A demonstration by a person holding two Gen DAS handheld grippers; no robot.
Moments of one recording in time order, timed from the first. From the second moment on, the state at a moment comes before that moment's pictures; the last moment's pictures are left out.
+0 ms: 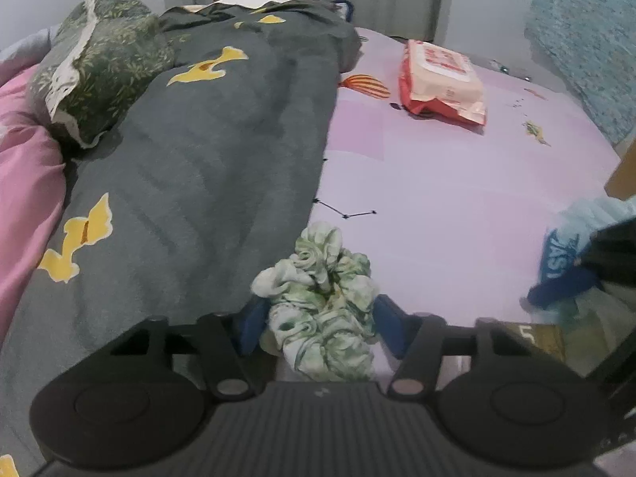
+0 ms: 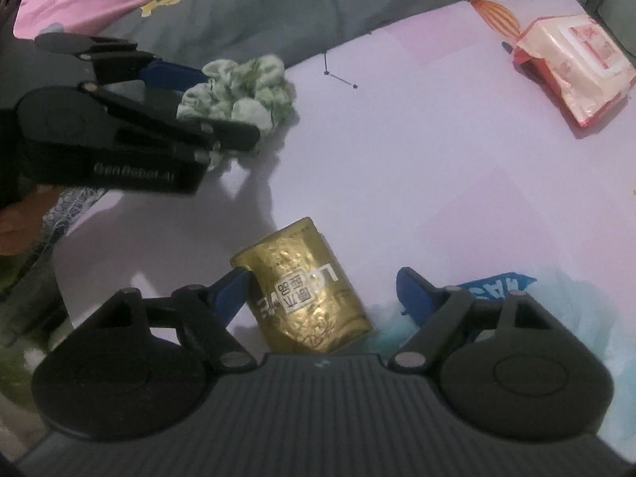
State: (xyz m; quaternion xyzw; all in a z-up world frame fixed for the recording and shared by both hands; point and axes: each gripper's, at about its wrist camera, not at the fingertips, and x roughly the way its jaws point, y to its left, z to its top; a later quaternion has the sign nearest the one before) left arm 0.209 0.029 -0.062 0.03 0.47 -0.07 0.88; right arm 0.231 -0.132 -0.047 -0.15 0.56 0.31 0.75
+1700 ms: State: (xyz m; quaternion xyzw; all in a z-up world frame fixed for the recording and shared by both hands) left arm 0.164 0.052 0.024 -0.08 0.37 -0.08 0.92; right arm 0.201 -0.110 -0.054 -0.12 0.56 0.28 0.78
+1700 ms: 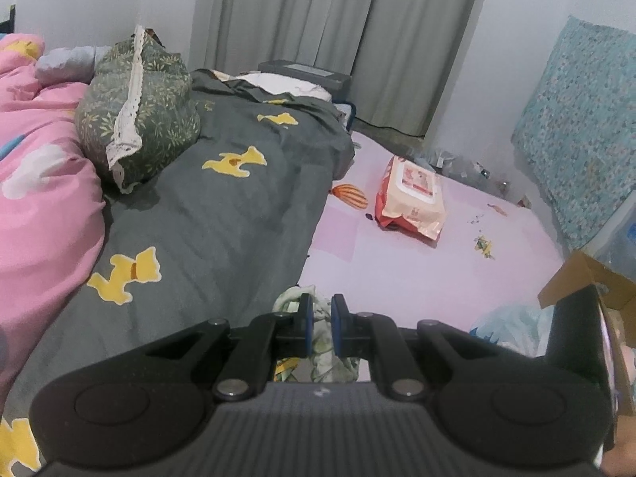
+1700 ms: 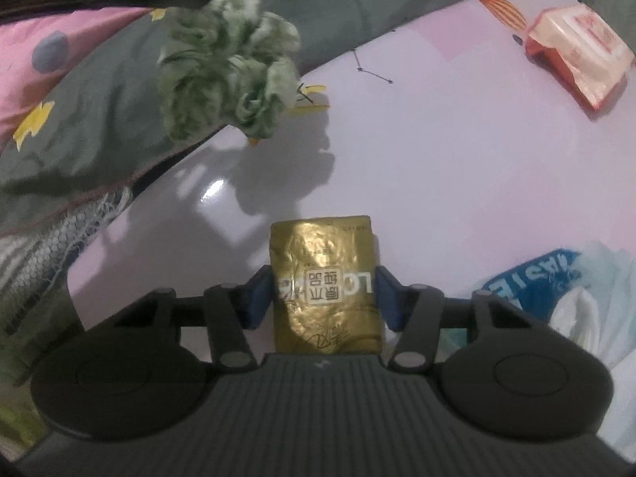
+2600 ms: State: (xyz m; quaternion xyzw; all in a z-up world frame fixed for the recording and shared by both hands) left arm 0.100 -0.109 0.121 -0.03 0.28 -0.30 0.91; right arm 0.050 -0.339 0.107 0.09 0.40 0.13 0.90
